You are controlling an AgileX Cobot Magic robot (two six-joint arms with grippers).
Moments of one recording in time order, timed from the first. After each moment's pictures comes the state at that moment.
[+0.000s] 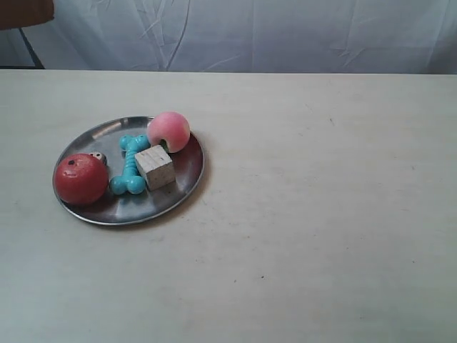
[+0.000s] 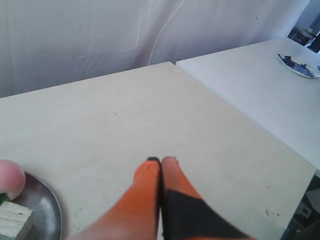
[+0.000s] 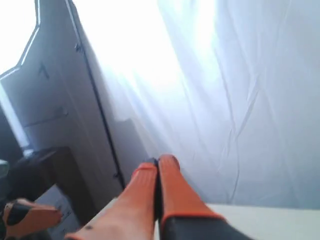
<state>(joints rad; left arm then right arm) -0.16 0.83 -0.96 -1.04 0.92 0.73 0.09 0.39 -0.94 0.64 0.56 -0.13</state>
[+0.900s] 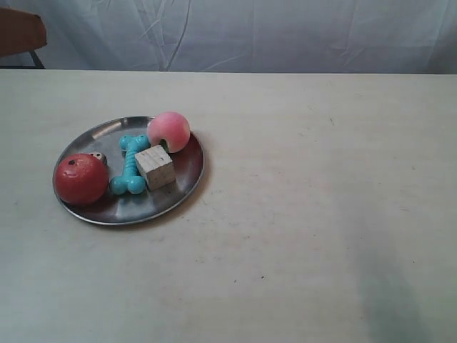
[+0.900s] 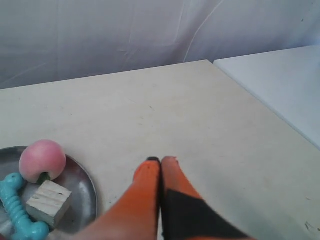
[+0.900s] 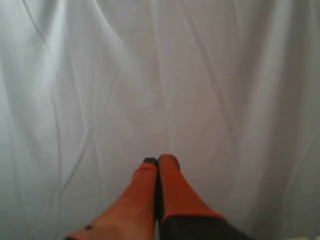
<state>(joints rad) -0.16 0.81 -0.87 -0.96 0.80 0.68 -0.20 0.19 -0.52 0.31 0.16 -0.13</state>
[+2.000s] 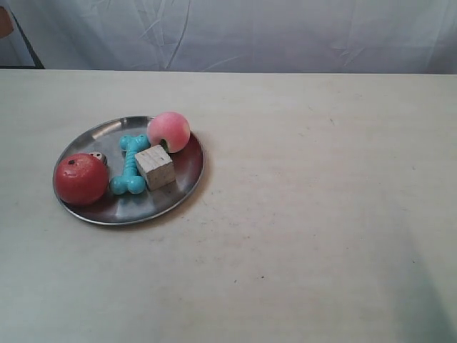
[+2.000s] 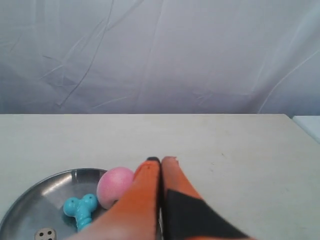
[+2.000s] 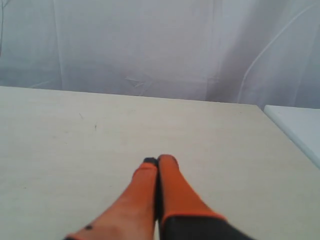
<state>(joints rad) -0.16 0.81 -0.73 -0.96 0.40 0.69 -0.20 0.01 0.00 0.02 0.22 -0.13</state>
